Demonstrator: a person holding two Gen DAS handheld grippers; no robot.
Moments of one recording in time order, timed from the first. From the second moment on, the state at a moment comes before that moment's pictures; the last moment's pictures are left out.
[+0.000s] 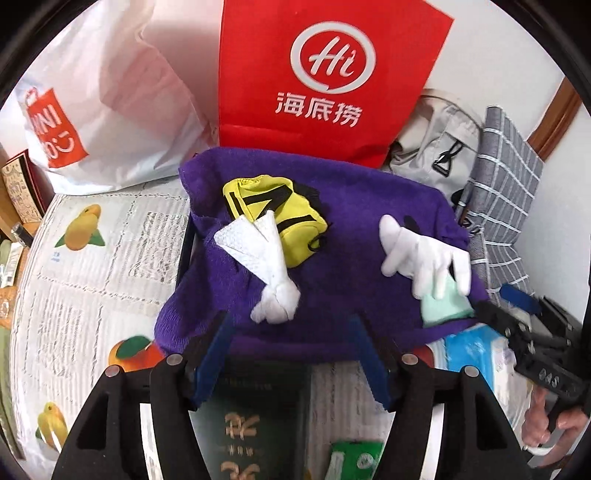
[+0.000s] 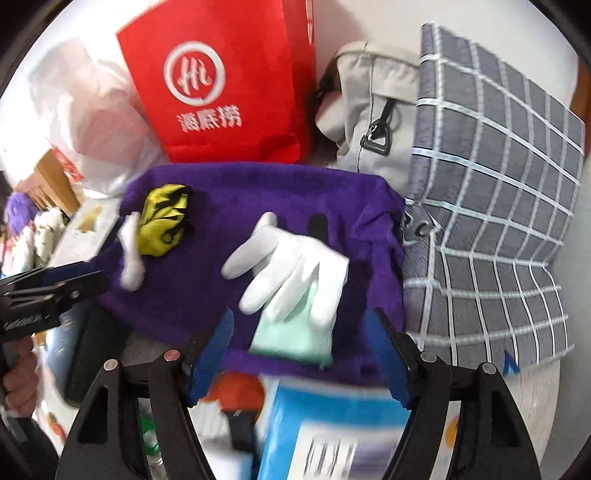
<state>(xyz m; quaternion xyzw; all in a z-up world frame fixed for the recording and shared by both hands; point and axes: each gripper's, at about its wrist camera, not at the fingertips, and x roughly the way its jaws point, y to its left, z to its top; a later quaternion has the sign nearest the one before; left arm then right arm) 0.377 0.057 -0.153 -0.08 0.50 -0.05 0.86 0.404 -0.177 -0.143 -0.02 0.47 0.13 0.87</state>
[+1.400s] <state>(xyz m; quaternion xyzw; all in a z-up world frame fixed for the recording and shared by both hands) 0.190 0.082 -0.179 -0.15 0.49 -0.06 0.86 0.182 -0.128 -0.179 -0.12 0.42 0.15 0.89</state>
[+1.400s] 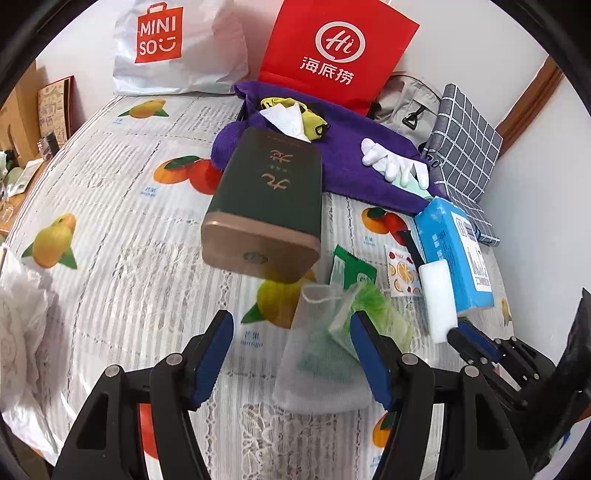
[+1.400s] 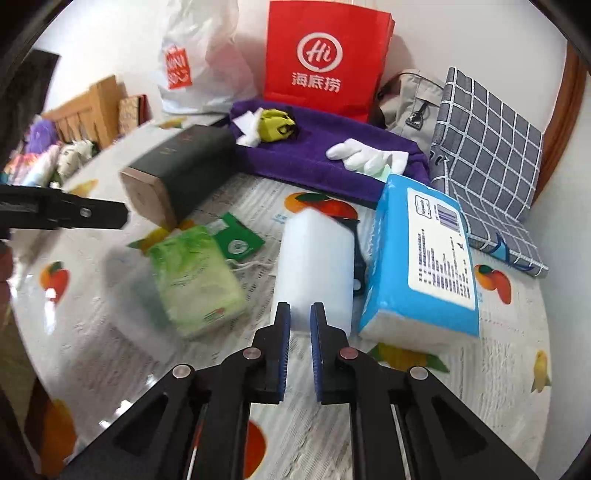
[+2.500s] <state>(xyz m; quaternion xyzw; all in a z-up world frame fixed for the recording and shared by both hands) 0.163 0.020 -0.184 -0.09 0.50 -0.10 0.85 0.133 -0.189 -0.216 -0.01 0.43 0.19 0.88</state>
